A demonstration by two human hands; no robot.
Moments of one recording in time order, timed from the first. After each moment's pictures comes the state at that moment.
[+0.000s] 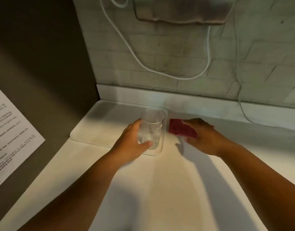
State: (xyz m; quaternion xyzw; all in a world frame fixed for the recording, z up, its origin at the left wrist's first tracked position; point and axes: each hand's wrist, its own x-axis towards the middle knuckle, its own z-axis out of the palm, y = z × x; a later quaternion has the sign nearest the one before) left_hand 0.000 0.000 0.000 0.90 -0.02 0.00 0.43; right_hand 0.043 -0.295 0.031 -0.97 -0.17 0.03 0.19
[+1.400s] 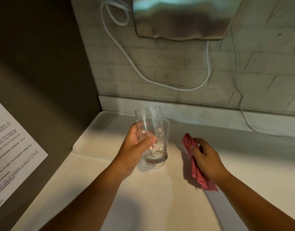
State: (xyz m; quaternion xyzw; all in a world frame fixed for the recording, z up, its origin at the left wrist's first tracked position) left_hand -0.006 -0.012 0.041 0.66 -0.02 0.01 0.75; right_hand 0.014 -0.273 -0.001 -0.87 0.01 -0.03 0.49
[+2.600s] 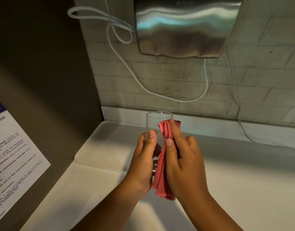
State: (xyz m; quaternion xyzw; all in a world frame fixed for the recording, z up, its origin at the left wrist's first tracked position) left_hand -0.034 -0.053 0.076 0.57 0.03 -0.02 0.82; right_hand -0.060 -0.167 0.103 -0.86 -0.11 -0.27 0.42
